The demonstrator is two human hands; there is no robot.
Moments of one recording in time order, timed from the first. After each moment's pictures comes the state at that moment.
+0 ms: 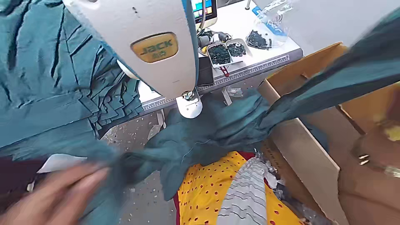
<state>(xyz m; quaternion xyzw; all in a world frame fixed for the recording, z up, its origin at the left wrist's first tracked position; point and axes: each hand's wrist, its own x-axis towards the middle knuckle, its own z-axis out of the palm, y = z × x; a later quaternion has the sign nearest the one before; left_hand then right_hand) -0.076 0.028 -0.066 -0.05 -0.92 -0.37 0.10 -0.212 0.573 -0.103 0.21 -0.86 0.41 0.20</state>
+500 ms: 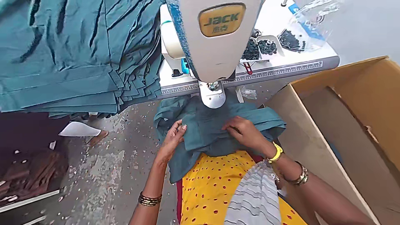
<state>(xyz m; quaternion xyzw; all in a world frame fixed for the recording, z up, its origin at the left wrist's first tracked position) -0.152 0.101 -0.243 0.19 -0.68 -0.70 -0.06 -0.255 0.391 -0.233 0.40 -0.82 0.40 -0.09</state>
